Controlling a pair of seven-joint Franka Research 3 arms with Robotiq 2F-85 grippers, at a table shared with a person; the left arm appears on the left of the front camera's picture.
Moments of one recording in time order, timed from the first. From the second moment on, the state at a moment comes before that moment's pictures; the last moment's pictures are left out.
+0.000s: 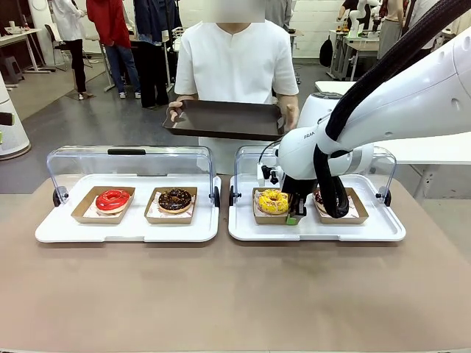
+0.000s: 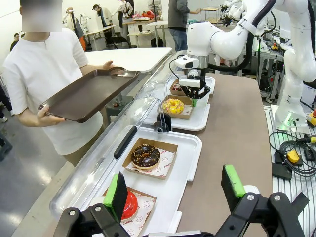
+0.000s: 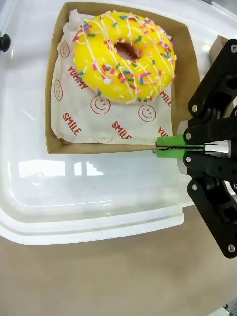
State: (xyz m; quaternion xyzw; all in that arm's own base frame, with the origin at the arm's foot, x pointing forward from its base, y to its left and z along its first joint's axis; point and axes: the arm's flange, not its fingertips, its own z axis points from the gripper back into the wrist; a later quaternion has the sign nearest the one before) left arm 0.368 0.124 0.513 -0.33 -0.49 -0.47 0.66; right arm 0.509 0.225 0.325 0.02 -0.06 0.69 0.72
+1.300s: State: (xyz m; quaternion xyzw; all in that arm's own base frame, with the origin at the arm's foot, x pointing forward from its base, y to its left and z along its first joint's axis) left arm 0.368 0.124 0.513 -0.33 -0.49 -0.47 0.66; right arm 0.399 0.280 0.534 -0.03 0.01 0.68 0.73
